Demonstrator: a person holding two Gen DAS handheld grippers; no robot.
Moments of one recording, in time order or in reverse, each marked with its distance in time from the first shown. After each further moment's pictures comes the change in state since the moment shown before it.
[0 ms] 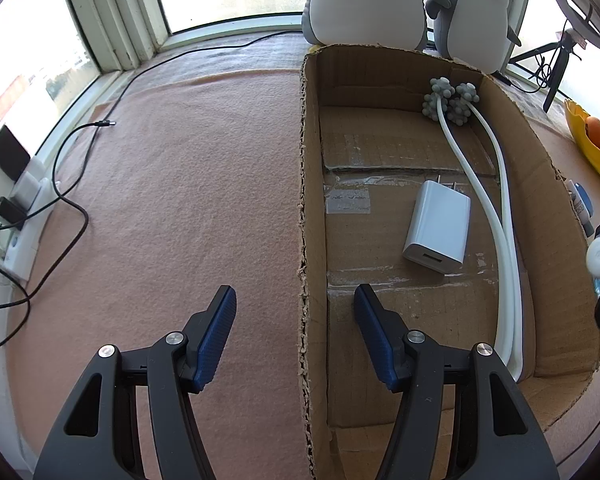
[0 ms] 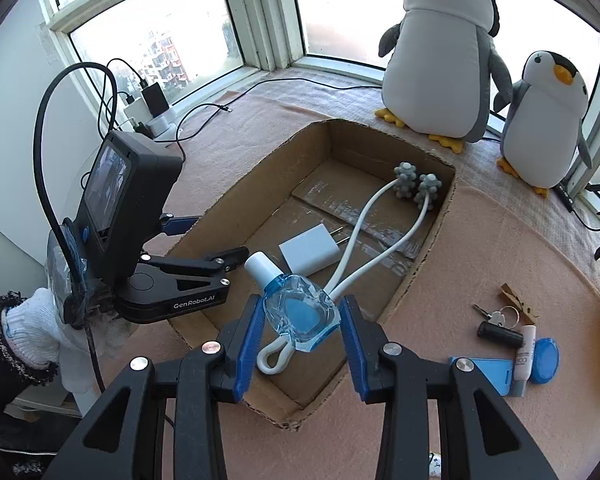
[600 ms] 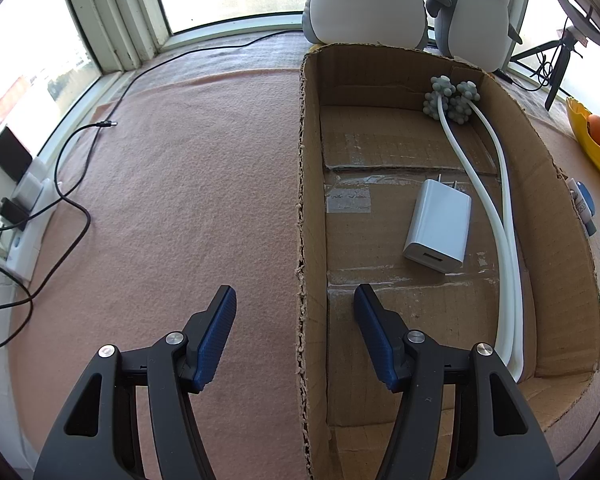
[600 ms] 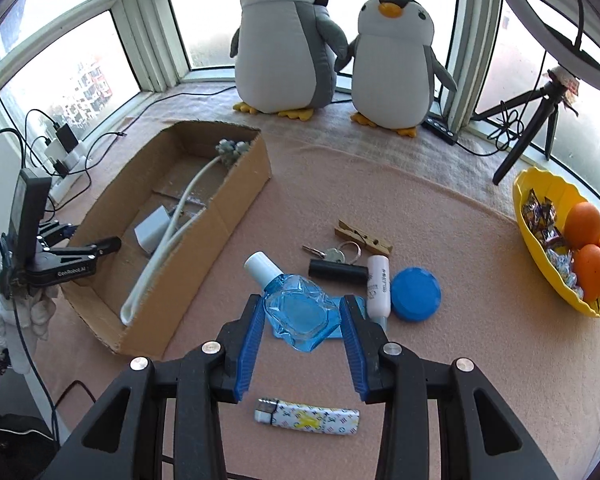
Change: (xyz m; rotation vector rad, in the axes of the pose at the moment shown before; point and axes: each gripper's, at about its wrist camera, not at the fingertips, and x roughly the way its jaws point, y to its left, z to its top) left arm 0.000 0.001 -0.002 0.002 0.002 0.010; right arm -0.055 -0.119 -0.050 0.191 -0.037 -0.184
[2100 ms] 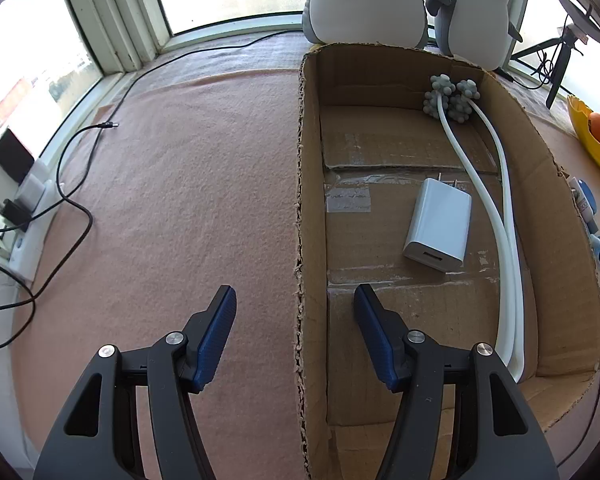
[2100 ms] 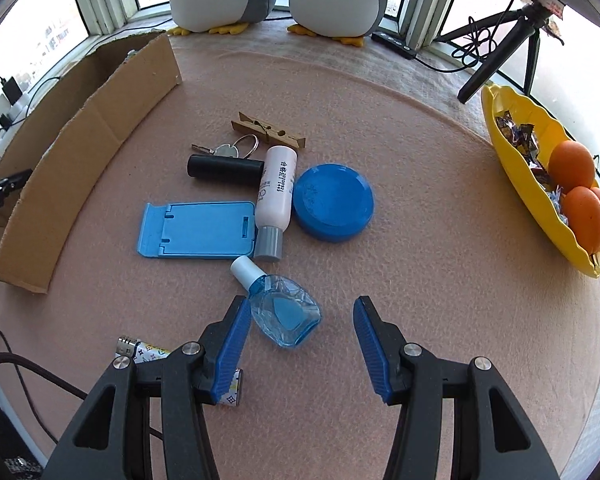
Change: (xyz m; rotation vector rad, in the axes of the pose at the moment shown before) left arm -0.001 0.000 0.000 0.008 -0.001 0.006; right arm 0.053 -0.070 -0.056 -0.009 0.201 -0.146
